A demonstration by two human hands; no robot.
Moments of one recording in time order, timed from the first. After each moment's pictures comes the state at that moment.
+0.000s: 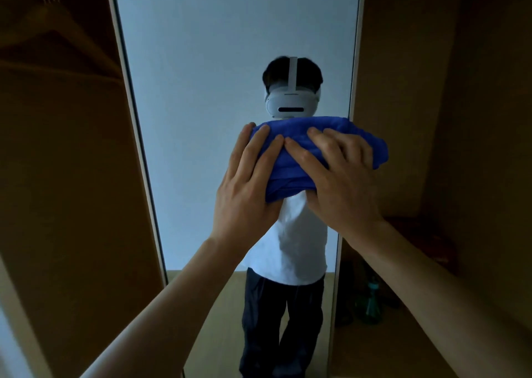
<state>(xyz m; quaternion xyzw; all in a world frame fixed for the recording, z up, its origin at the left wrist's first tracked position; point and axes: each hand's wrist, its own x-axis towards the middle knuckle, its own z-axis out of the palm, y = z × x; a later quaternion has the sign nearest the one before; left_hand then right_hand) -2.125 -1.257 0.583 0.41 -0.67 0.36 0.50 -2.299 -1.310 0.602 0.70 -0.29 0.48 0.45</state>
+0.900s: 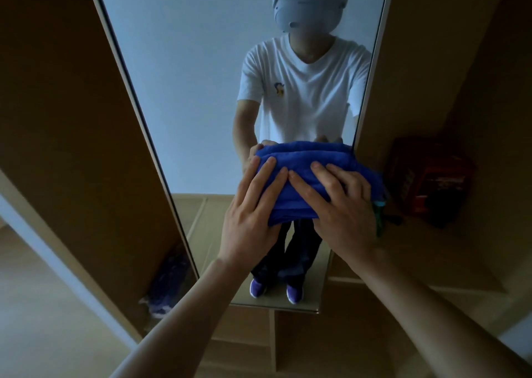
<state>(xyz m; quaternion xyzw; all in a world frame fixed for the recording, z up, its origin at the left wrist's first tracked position) -2.125 -1.223 0.398 0.49 -0.72 0.22 0.45 -2.309 -1.289 0.405 0.78 -0.31 0.41 0.34</state>
